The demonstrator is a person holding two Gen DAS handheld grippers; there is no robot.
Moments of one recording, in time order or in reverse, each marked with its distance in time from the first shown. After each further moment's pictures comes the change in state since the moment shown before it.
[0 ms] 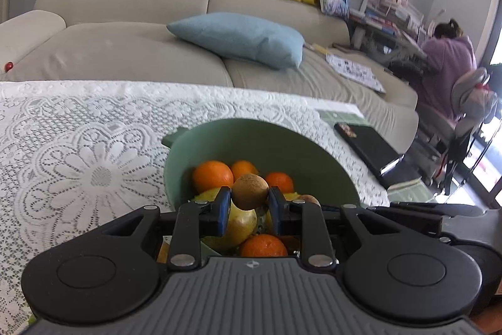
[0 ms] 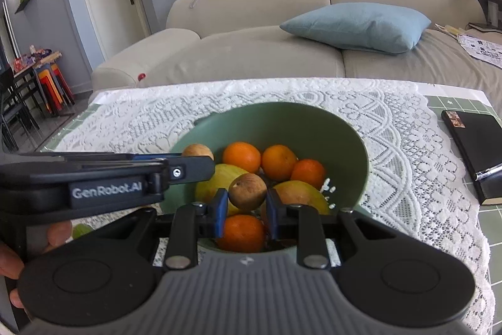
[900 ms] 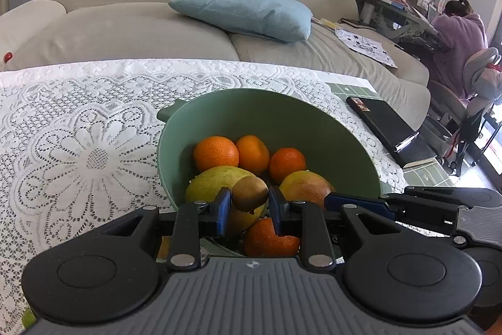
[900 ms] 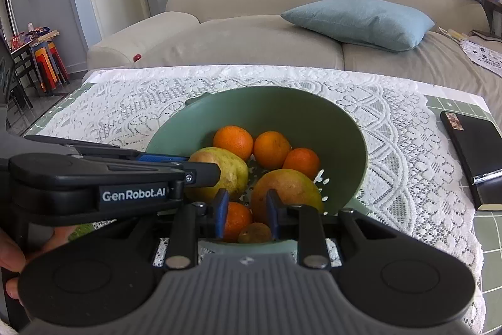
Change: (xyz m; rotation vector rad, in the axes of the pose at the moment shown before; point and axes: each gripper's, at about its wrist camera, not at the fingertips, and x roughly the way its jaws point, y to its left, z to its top) left arm 0.018 0.001 -0.004 0.016 0.080 0.034; right arm 0.012 0.001 -0.006 -0.057 0.035 -0.030
